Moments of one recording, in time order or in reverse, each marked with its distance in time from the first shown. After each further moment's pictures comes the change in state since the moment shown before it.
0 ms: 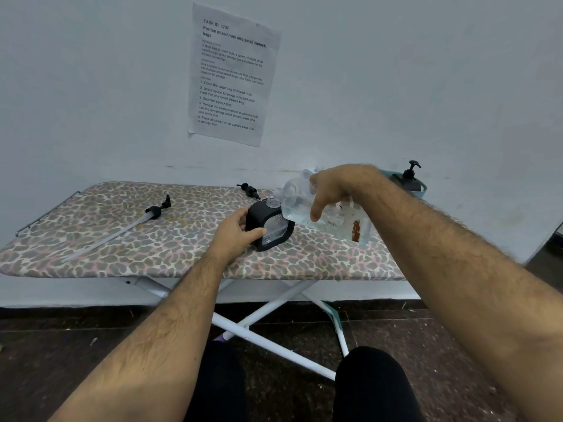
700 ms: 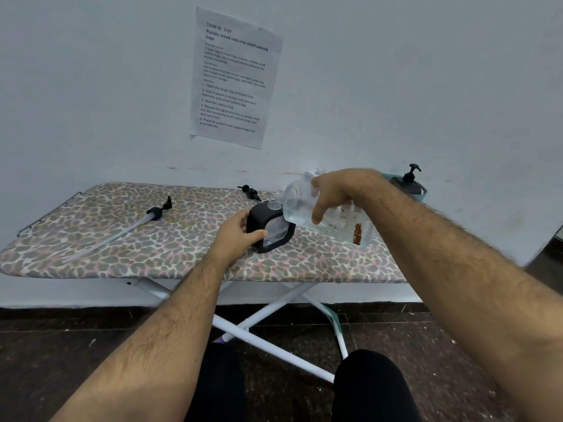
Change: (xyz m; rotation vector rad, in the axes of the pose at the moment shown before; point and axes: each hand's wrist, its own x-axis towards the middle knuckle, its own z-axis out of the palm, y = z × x) left_hand -0.003 0.004 0.001 0.022 0.012 0.005; right_hand 0.001 0.002 0.002 0.026 0.010 0.006
